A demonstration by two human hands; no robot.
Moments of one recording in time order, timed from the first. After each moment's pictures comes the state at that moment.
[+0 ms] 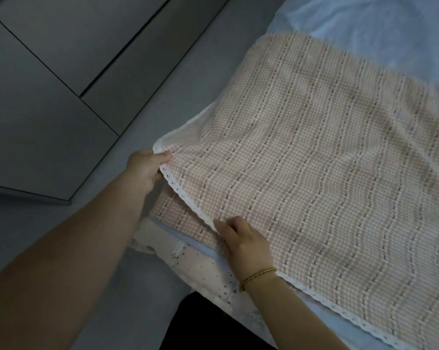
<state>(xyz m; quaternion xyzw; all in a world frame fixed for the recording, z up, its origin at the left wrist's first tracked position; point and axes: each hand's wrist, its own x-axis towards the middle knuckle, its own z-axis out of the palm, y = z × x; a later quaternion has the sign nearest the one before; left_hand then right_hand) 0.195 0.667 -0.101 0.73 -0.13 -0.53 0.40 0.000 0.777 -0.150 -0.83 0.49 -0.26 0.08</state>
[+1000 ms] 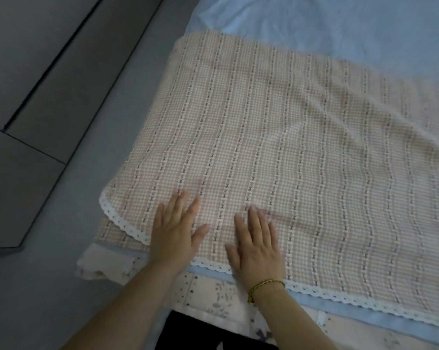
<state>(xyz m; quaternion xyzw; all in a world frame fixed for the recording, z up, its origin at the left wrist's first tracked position) 0.080 0.773 -0.138 0.62 -0.75 -0.22 0.00 -0.079 0.819 -0.140 -0.68 0.72 -0.02 0.13</state>
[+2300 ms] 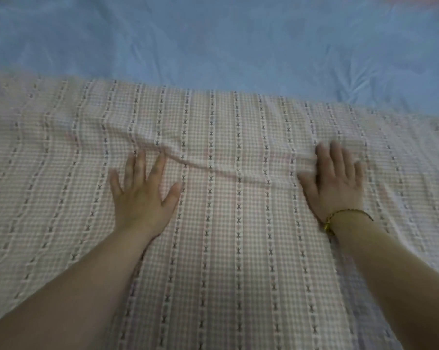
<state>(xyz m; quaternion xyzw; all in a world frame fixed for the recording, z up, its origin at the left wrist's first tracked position) -0.375 0.645 -0.168 0.64 -0.76 -0.12 0.03 -0.647 0.714 -0.131 -0.54 0.84 0.04 0.09</state>
